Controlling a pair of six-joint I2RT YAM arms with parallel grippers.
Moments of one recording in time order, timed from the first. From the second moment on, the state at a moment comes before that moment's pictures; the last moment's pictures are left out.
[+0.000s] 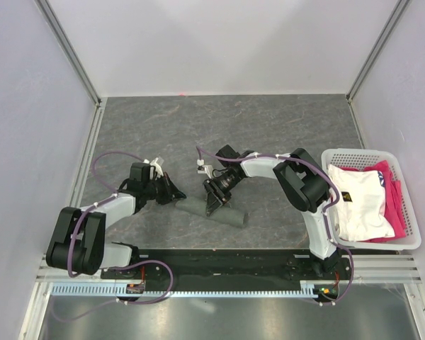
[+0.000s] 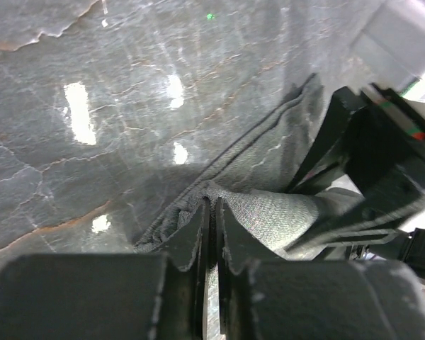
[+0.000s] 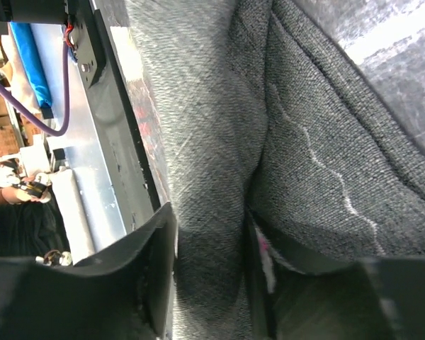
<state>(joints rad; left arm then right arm) -0.19 1.32 0.43 0.07 0.53 -0.59 0.70 2.13 1.33 -0.49 -0.97 -0.01</state>
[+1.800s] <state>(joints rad) -0.19 1.57 0.63 -0.05 0.57 -0.59 1.00 1.82 1.15 -0.33 0.06 -0.31</state>
